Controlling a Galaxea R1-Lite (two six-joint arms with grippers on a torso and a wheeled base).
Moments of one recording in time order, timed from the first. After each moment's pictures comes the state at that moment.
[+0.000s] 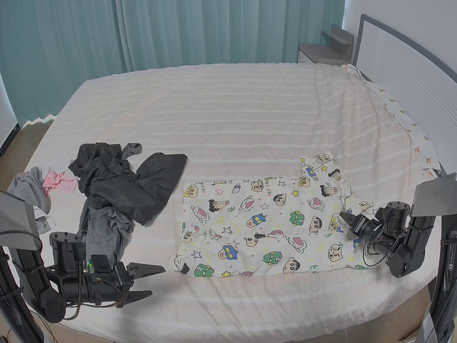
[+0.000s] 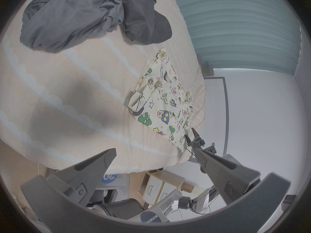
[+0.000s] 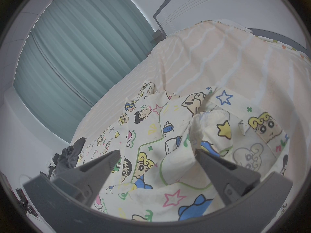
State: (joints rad) left arm -0.15 1.99 -0.02 -1.35 -0.67 -0.98; right arm 0.04 2.36 -0.47 -1.50 0.08 0.60
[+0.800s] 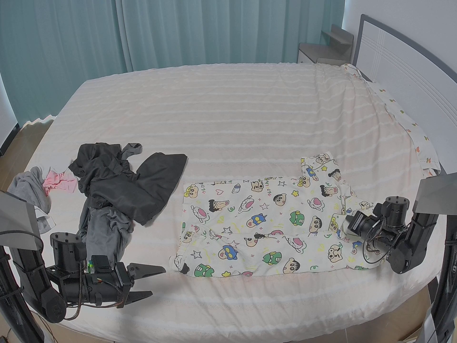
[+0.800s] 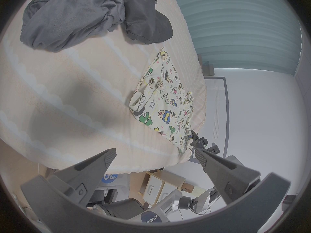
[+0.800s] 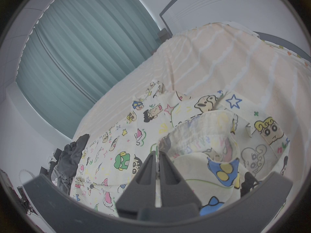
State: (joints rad) left arm -0.15 2.00 -0.02 -1.36 -0.67 -0.98; right arm 0.07 2.29 -0.49 -1.42 0.08 0.58
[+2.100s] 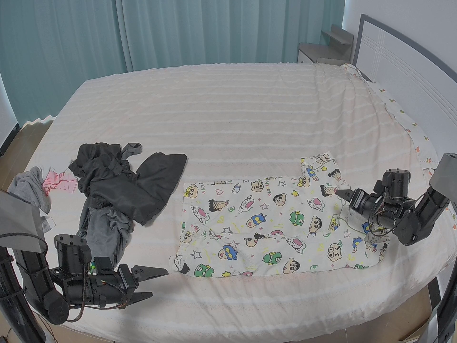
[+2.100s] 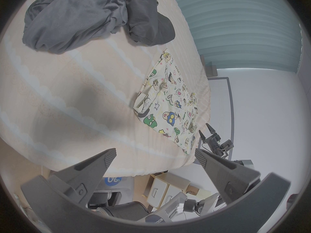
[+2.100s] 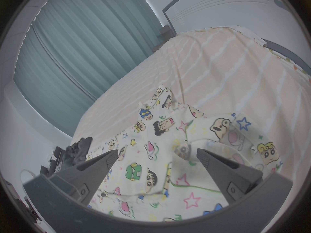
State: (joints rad) left arm -0.19 2.02 -0.02 -1.36 -0.60 -0.97; right arm 0.07 2.13 -0.71 -0.98 0.09 0.56
